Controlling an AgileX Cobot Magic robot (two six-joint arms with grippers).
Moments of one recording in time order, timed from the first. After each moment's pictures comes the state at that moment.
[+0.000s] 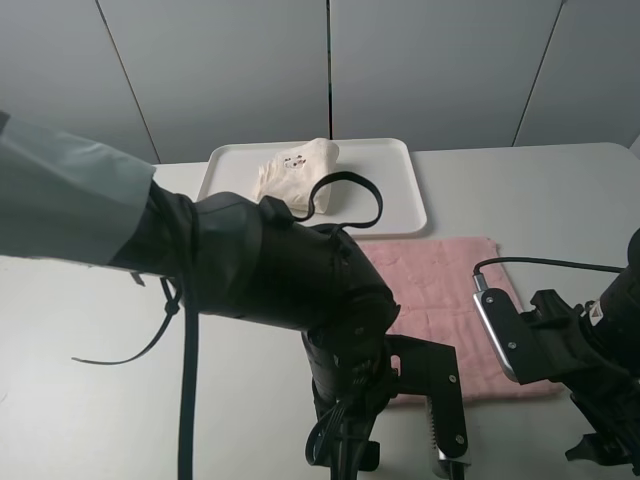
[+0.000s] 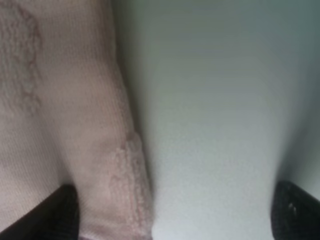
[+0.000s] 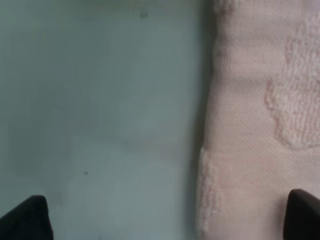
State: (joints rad) left arm -1.13 2.11 -1.22 0.01 0.65 0.51; right arm 0.33 1.54 -0.38 0.04 0.50 -1.36
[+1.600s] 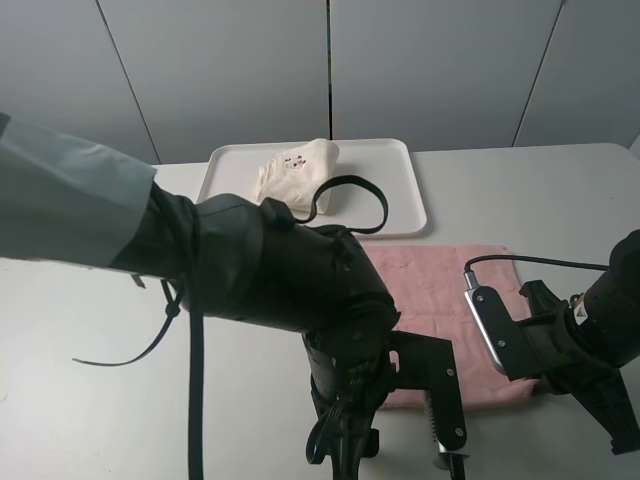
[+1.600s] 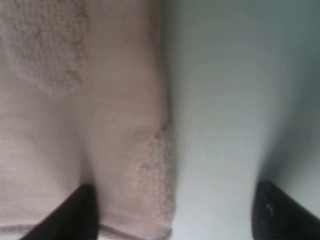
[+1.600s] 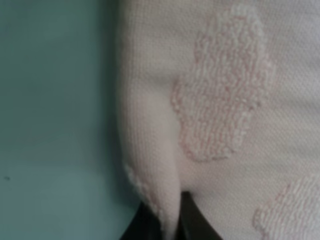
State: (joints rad) left arm -1.14 2.11 -1.22 0.11 0.65 0.39; right arm 0.33 1.64 -0.38 -0.09 0.37 -1.29
